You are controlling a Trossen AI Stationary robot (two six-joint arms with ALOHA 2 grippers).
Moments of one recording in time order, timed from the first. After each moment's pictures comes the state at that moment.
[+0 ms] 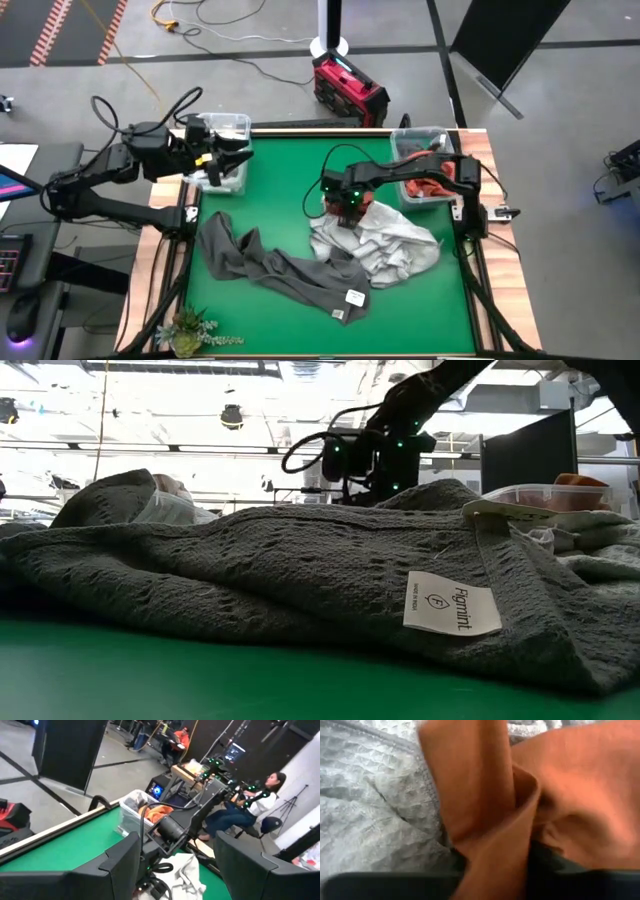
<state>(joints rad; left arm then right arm) 0.10 0.85 1.27 -0.51 -0.24 -0.53 -0.20 2.00 1.38 -0.79 -0.06 0.01</state>
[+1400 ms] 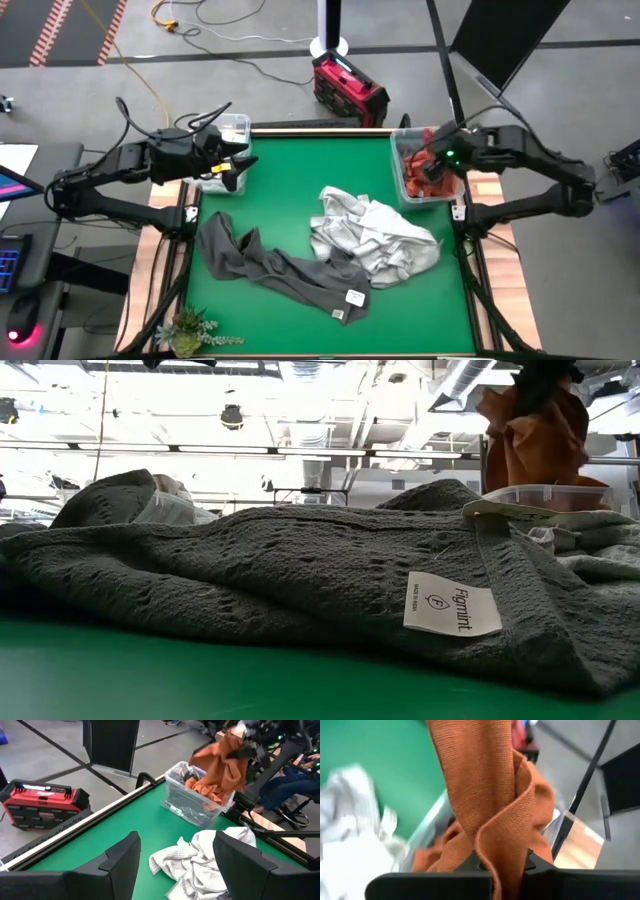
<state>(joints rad) 0.10 0.90 1.27 -0.69 -0.38 -0.43 -0.25 1.05 1.38 -1.46 0.55 0.52</state>
